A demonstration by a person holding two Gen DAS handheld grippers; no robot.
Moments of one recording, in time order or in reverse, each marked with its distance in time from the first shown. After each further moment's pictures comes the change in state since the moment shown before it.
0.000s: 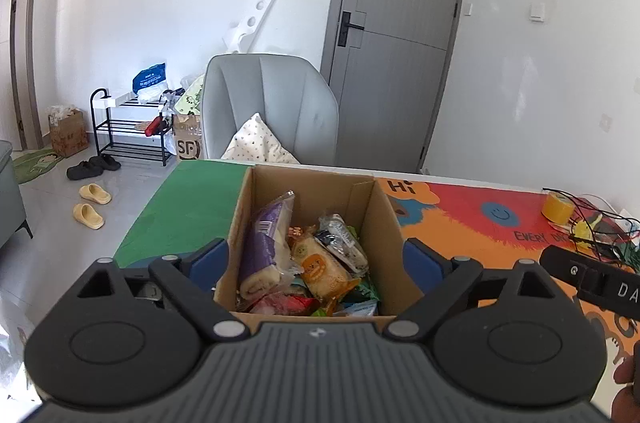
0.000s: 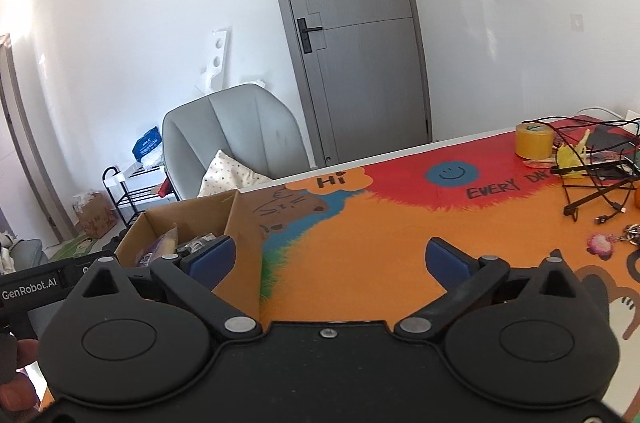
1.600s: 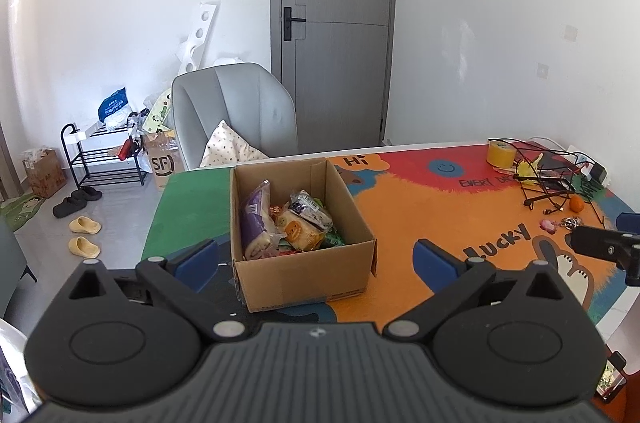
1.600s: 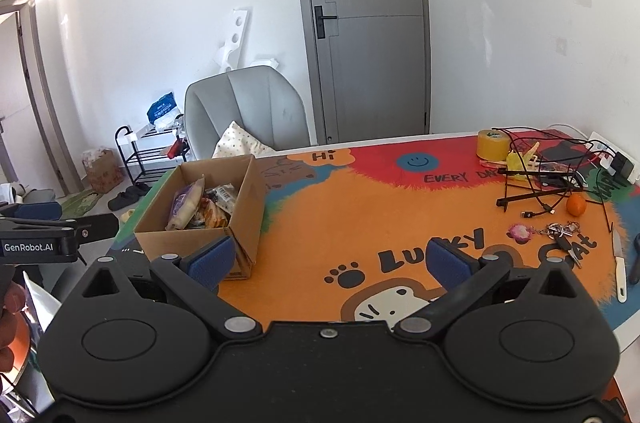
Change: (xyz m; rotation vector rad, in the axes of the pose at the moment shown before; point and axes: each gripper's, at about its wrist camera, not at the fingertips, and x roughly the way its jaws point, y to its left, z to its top) left arm -0.093 -0.008 -0.006 0.175 0.042 -0.085; right arm -0.123 -0.015 0.003 -0.118 0.061 0.018
